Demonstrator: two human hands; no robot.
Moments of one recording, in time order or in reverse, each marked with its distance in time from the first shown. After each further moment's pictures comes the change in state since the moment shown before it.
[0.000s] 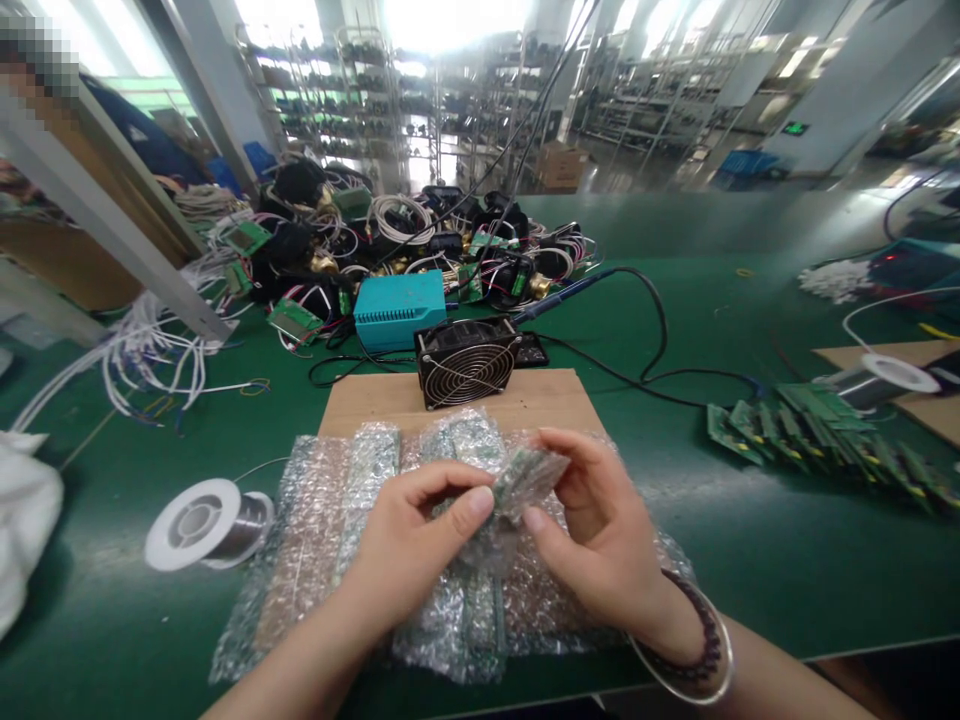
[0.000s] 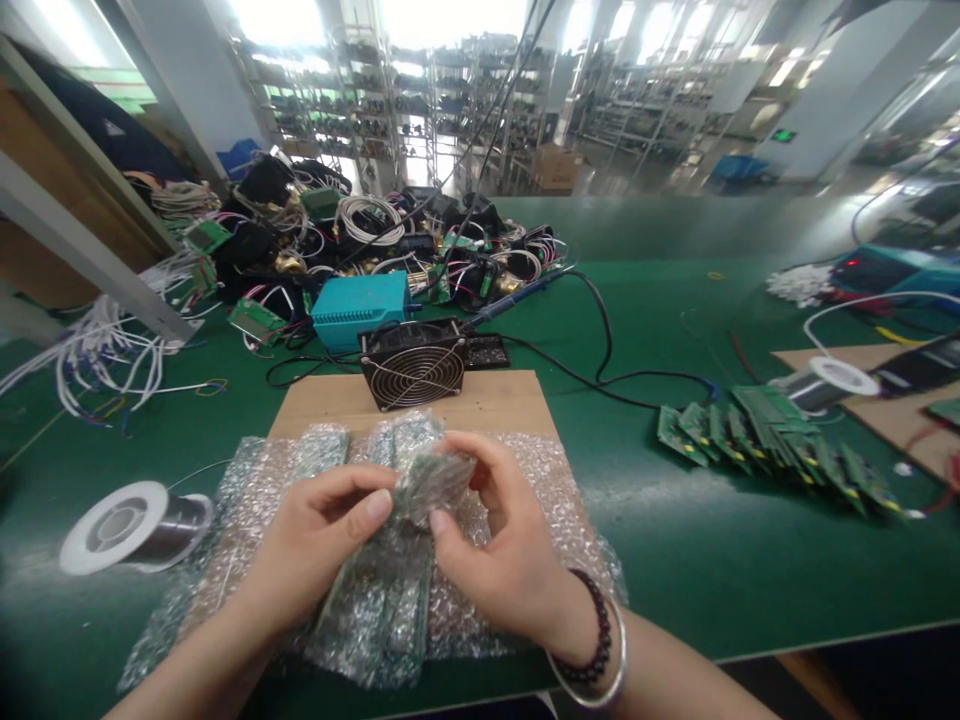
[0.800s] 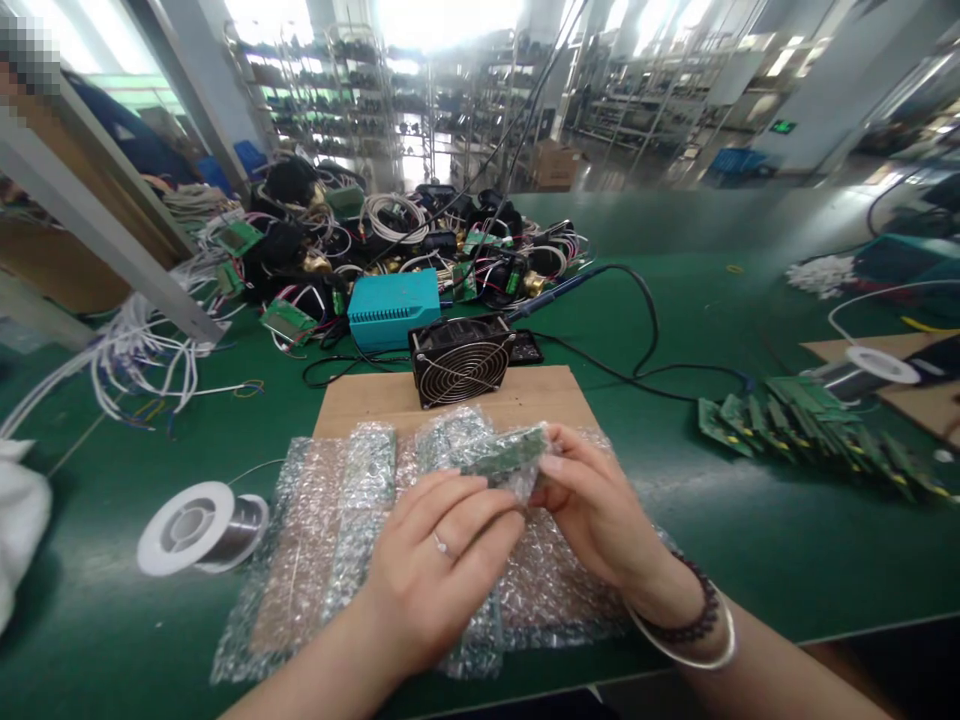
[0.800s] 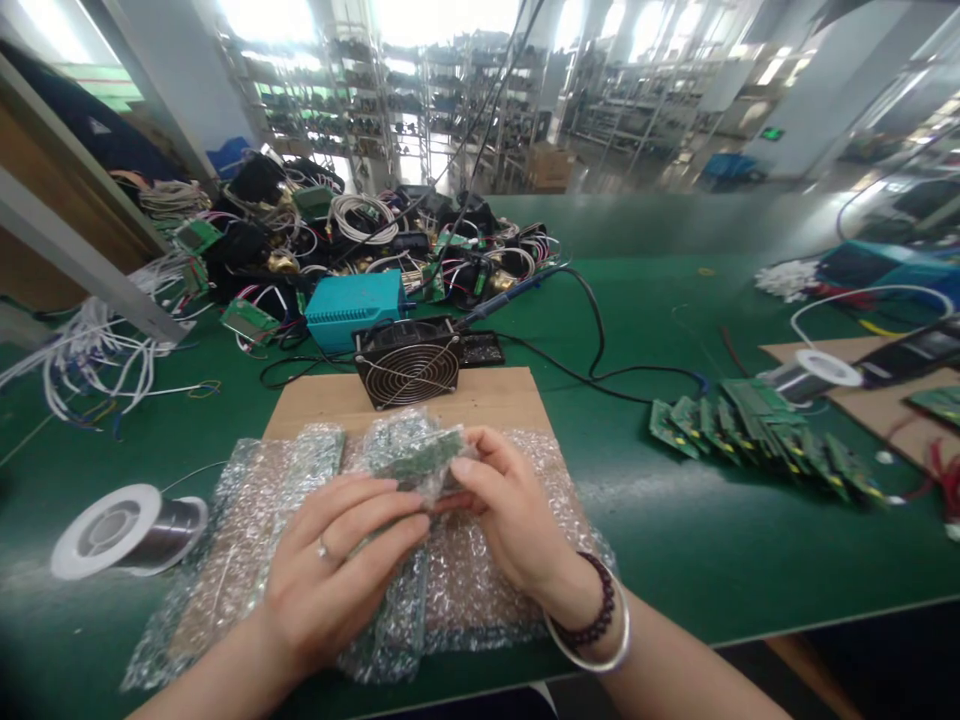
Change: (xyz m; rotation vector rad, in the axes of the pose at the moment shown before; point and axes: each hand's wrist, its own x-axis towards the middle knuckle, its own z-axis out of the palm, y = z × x) left_hand -0.010 -0.012 0.010 0.861 0.248 1.096; right_hand 0.023 -0.005 -0.002 0.610 0.006 0.599
